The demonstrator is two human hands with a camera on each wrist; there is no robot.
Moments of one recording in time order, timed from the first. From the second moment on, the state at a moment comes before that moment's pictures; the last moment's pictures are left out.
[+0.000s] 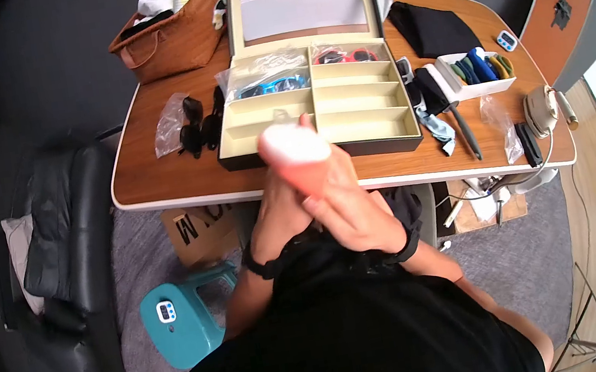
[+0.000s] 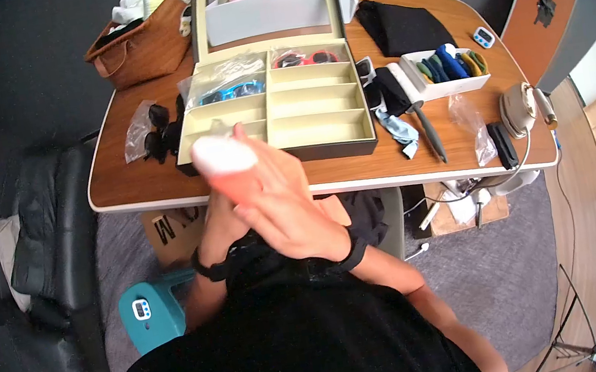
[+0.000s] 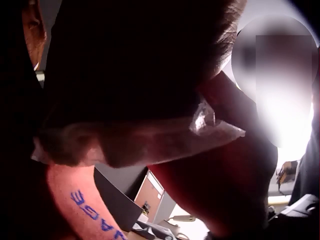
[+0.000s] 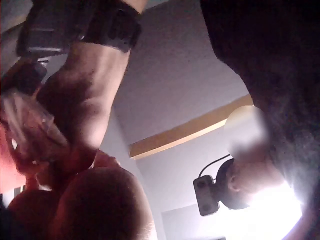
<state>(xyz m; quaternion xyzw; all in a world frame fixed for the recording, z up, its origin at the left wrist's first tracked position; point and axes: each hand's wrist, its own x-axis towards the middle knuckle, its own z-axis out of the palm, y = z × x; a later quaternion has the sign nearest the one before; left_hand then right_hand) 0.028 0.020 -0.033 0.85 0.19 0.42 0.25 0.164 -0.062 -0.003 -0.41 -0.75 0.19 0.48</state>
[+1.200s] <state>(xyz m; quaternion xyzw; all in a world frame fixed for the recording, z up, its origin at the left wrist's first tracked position) 0.021 0.150 0.033 0.94 0.26 0.05 0.20 0.270 -0.053 -0.069 -0.44 -0.48 0.42 0.63</state>
